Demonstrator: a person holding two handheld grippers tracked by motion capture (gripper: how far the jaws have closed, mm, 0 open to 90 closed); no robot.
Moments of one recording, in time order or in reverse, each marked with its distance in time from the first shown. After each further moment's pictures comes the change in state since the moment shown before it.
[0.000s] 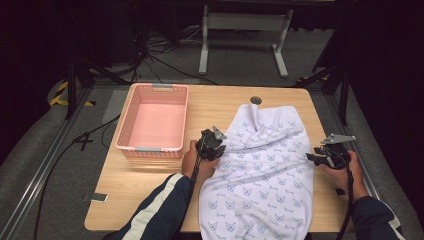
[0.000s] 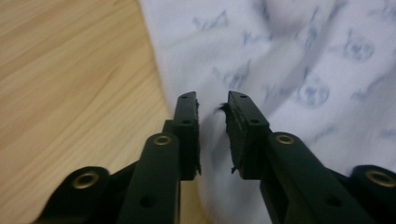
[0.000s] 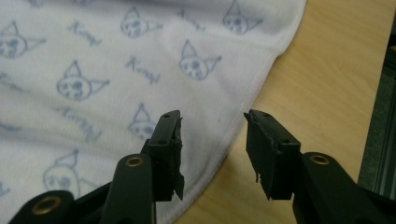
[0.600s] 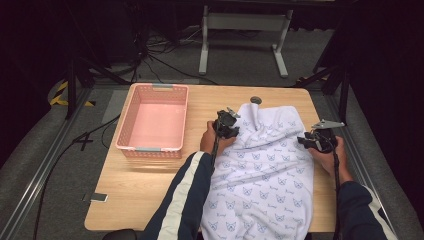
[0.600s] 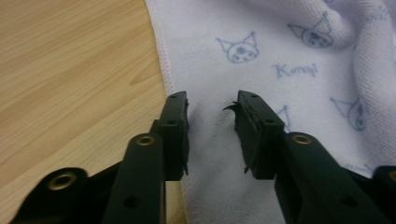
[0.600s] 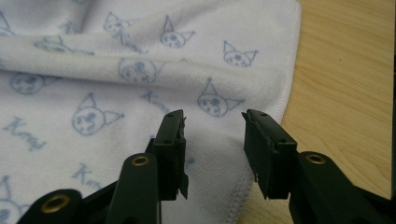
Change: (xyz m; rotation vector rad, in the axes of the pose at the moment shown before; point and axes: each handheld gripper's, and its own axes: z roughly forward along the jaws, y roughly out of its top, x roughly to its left) left arm 0.027 0.048 0.074 0.021 0.107 -0.023; right arm -0.014 0.033 0.048 -0.071 -0.004 0.053
